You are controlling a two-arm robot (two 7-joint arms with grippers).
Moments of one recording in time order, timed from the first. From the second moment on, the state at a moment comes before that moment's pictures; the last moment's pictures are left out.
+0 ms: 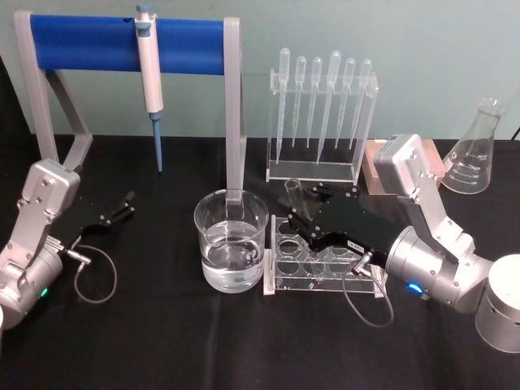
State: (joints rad) left arm -0.20 0.60 0.45 -1.41 -0.25 -0.12 0.03; right arm 0.22 0.45 -0.43 -1.65 0.26 0.11 0.43
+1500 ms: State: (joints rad) left arm -0.20 0.60 0.45 -1.41 -0.25 -0.12 0.03; right arm 0.10 0.43 -0.27 -1.86 0.49 0.08 0.34
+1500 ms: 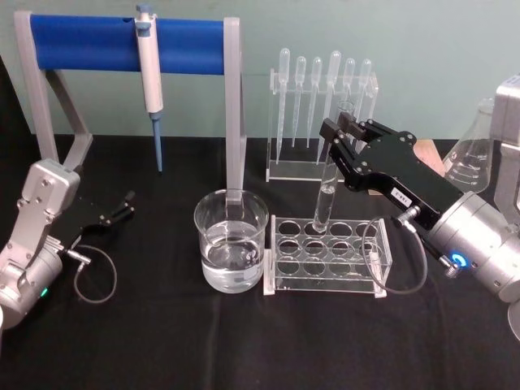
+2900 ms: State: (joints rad) left arm -0.20 0.60 0.45 -1.41 -0.25 -0.12 0.03; right arm 0.10 0.43 -0.27 -1.86 0.49 0.08 0.34
